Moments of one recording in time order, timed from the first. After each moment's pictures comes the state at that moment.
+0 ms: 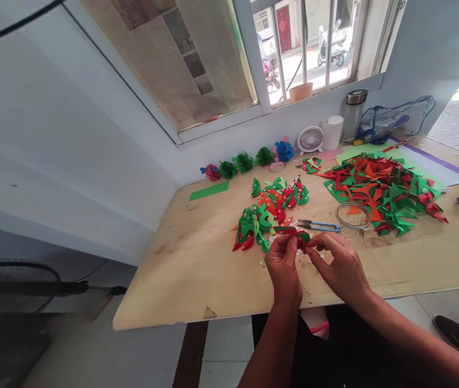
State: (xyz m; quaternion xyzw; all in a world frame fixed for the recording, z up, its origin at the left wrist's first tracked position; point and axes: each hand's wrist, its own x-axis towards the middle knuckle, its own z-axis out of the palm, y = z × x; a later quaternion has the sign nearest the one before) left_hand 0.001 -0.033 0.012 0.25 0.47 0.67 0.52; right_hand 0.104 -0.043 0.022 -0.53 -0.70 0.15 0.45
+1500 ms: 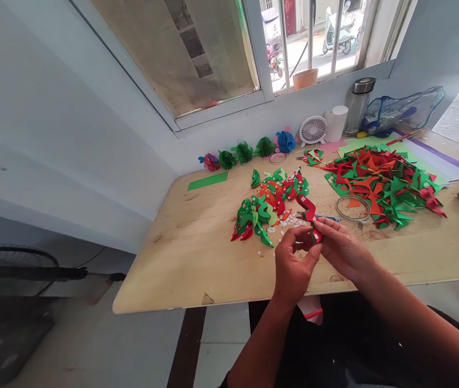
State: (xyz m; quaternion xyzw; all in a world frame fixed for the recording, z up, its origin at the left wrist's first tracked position) left_hand -0.005 -0.050 0.030 0.52 0.43 0.54 0.49; right_hand 0.113 -0.022 0.024 -0.35 -0.24 0.73 0.54
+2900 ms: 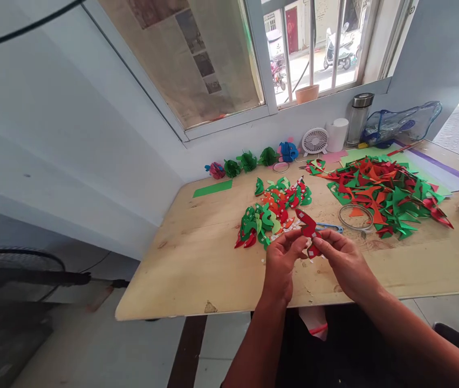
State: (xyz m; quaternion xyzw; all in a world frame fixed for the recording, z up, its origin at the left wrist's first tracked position) left_hand -0.017 -0.039 0.044 0.31 0.44 0.56 0.63; right_hand 0.102 -0.039 0.026 -0.41 -0.37 0.62 0.55
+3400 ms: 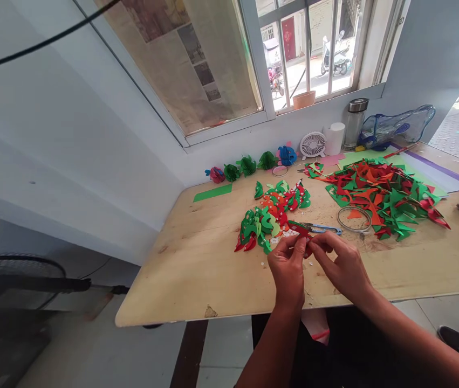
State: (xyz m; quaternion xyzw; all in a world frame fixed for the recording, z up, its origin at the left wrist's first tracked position) left_hand 0.003 -0.040 0.036 0.32 0.47 0.64 0.52; right_hand 0.110 -0.042 0.031 -0.52 -0.68 0.22 0.46
